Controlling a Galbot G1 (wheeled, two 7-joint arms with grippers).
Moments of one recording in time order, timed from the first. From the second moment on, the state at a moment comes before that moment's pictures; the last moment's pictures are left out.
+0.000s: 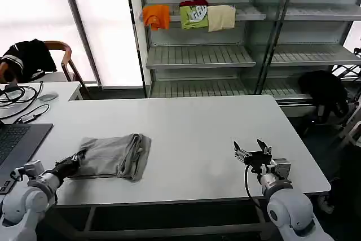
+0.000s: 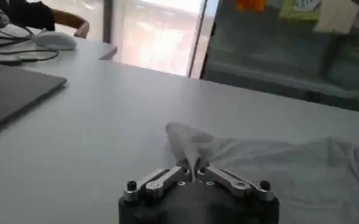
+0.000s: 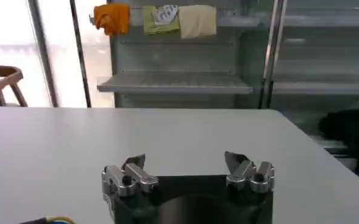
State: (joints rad) left arm 1.18 -0.98 -0.76 -1.67 -0.76 0.54 0.09; right arm -1.18 1.12 0.41 2.05 0.50 -0.55 0.24
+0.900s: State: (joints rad) left arm 1.14 -0.71 -0.95 -1.50 -0.64 0.48 0.16; right arm -1.18 1.13 0.41 2.05 0.50 -0.54 0.23
